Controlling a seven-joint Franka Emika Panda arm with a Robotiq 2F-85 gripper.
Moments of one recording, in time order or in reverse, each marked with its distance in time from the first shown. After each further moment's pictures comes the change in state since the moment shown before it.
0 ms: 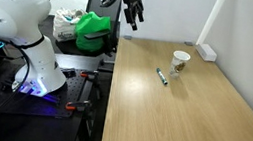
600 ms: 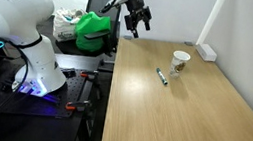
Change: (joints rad) arm -0.149 0.072 0.078 0.022 -0.224 0.010 0.426
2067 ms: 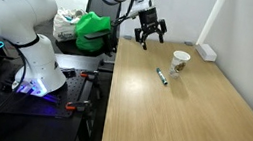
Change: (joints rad) arm -0.189 0.267 0.051 0.129 -0.289 0.074 0.533
